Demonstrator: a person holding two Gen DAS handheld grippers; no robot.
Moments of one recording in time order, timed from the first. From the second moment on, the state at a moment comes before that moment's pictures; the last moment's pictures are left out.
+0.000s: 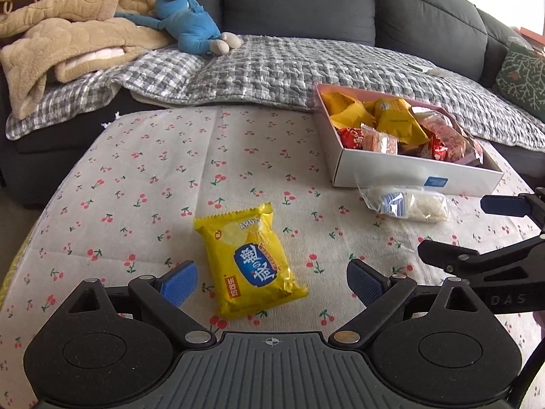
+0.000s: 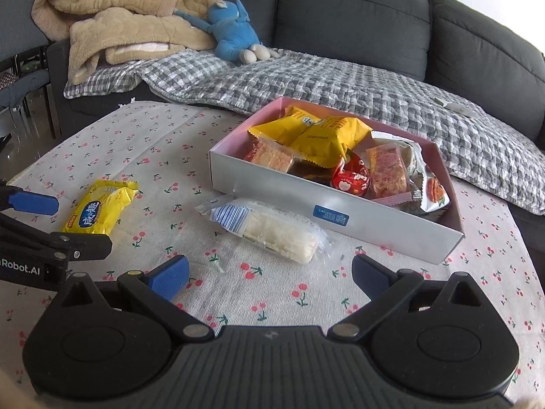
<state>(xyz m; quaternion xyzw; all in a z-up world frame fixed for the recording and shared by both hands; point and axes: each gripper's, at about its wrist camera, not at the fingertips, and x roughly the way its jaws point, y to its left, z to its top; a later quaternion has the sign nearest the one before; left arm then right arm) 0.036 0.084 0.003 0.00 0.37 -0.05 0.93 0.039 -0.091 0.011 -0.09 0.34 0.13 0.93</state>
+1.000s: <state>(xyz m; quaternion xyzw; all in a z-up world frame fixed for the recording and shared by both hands) 0.055 0.065 -0.015 0.00 0.40 -0.04 0.92 0.078 -0.093 0.001 -0.11 0.35 0.16 0.92</state>
